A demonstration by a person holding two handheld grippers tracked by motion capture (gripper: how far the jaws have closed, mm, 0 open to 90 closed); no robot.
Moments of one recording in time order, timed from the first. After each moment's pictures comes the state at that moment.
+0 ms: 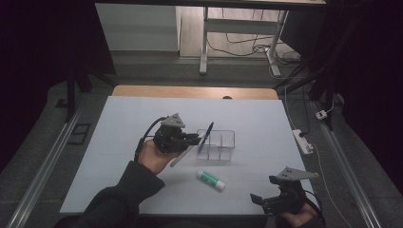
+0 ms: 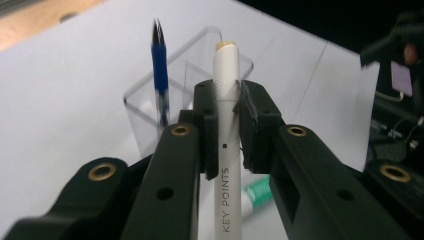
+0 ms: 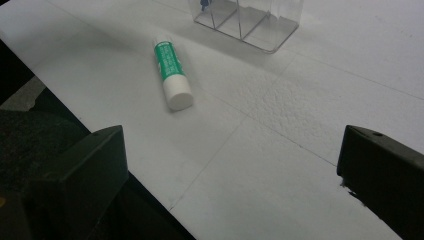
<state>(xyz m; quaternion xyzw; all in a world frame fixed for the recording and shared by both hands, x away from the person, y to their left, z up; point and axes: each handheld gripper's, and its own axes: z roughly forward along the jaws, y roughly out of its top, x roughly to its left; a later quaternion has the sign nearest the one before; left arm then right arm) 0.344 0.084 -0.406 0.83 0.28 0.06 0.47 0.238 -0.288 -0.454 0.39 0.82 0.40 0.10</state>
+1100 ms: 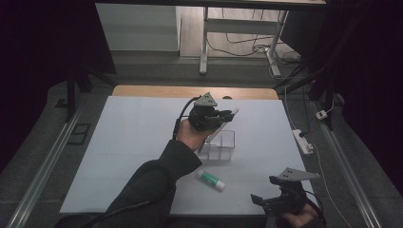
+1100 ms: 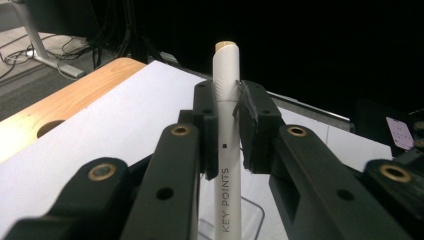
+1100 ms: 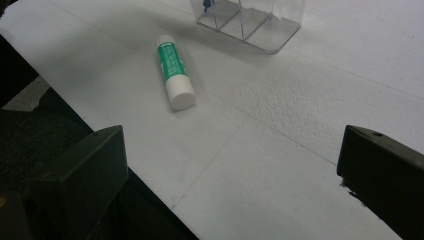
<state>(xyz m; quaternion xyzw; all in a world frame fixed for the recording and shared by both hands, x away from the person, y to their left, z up) 0.406 0.003 -0.396 0.79 0.24 0.10 0.55 0.237 -0.290 -0.454 0.39 0.82 0.40 0.09</state>
